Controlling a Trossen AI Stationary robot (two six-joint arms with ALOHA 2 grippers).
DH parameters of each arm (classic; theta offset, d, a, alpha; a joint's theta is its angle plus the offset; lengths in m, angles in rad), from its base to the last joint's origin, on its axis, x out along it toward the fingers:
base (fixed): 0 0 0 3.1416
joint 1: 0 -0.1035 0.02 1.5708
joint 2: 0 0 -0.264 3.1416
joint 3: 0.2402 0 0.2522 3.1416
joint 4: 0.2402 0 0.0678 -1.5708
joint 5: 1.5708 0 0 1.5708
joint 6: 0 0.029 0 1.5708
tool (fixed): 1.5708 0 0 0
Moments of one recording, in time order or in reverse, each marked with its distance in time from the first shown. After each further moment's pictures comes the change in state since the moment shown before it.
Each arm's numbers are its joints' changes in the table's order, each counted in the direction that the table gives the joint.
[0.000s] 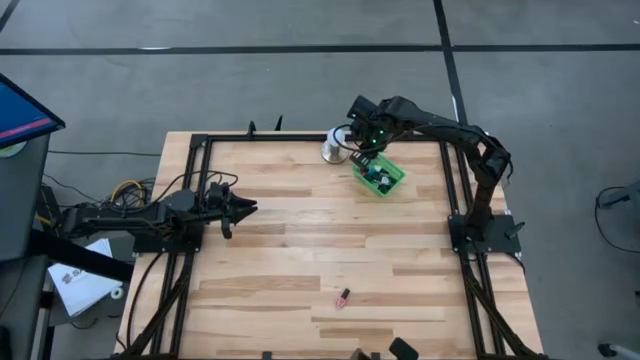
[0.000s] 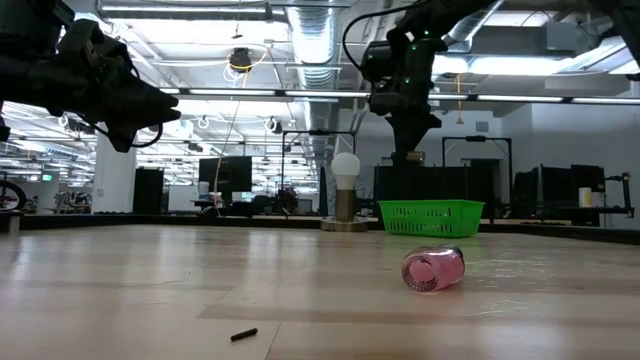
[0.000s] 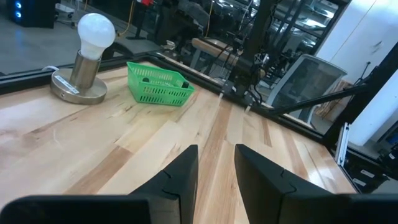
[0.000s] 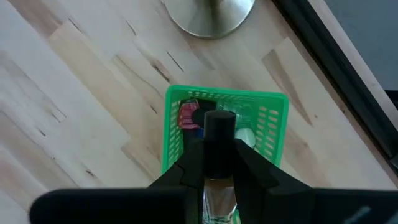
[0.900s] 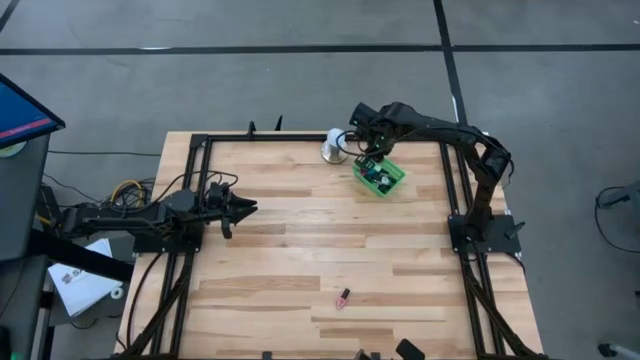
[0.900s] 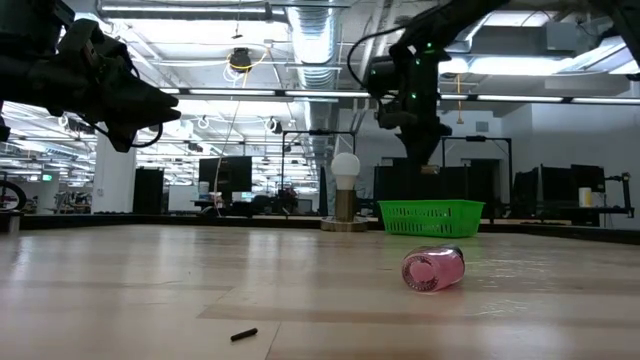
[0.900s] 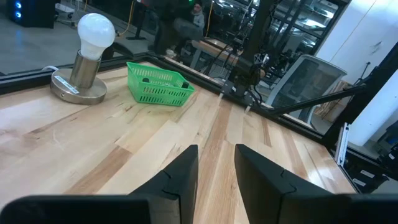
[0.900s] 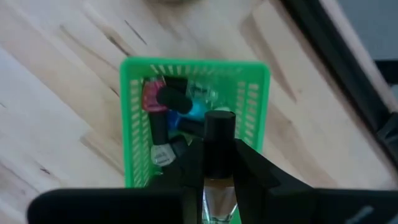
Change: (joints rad) left arm 0.000 0.000 0.000 0.000 0.000 -0.001; right arm 0.006 -0.001 -0.093 -0.014 0.078 0.022
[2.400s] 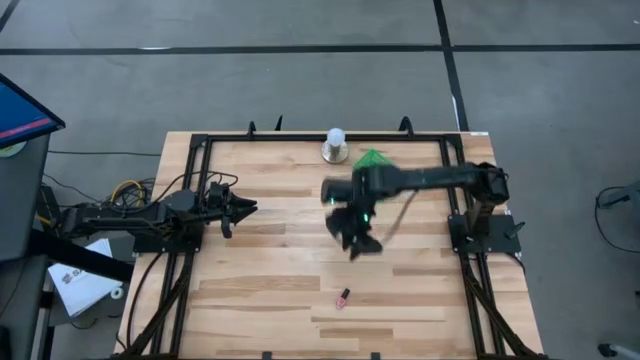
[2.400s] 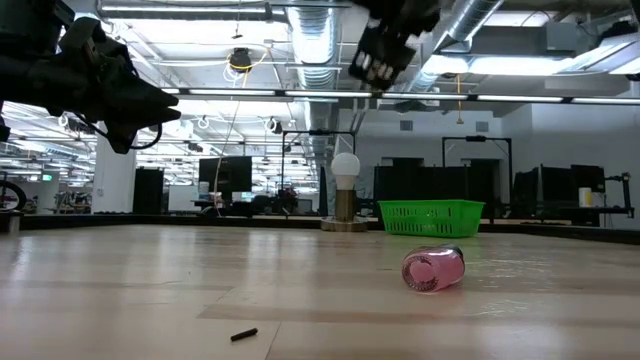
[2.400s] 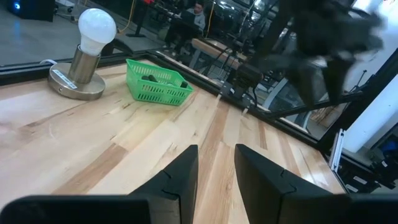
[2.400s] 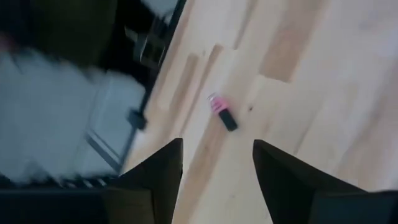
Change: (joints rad) left arm 0.000 0.000 0.000 -0.002 0.001 -0.044; right arm -0.568 -0.010 0.083 -0.047 -0.800 -0.359
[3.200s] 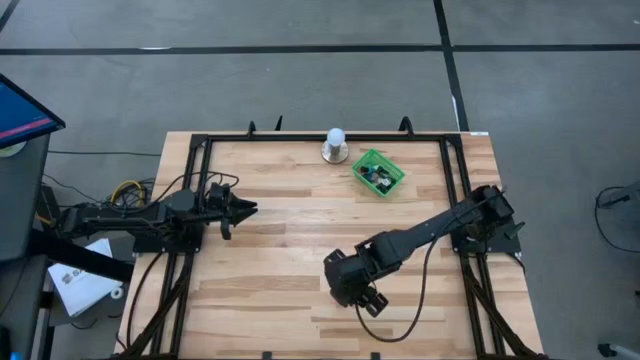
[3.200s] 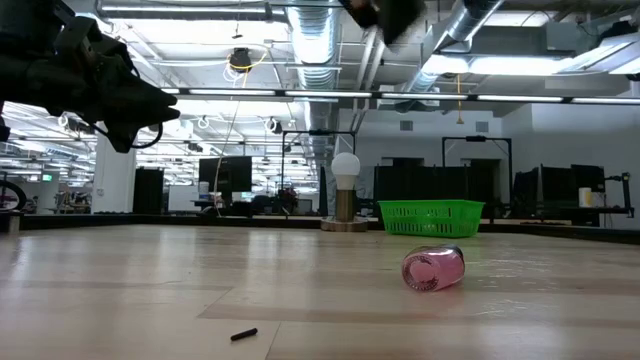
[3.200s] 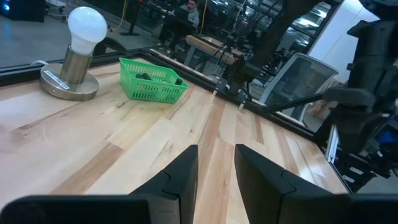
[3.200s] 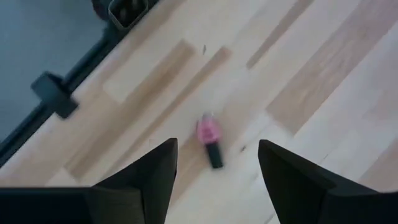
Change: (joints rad) left arm 0.000 0.000 0.000 0.003 0.032 0.028; right arm -0.425 0.052 -0.016 -0.225 0.531 -0.067
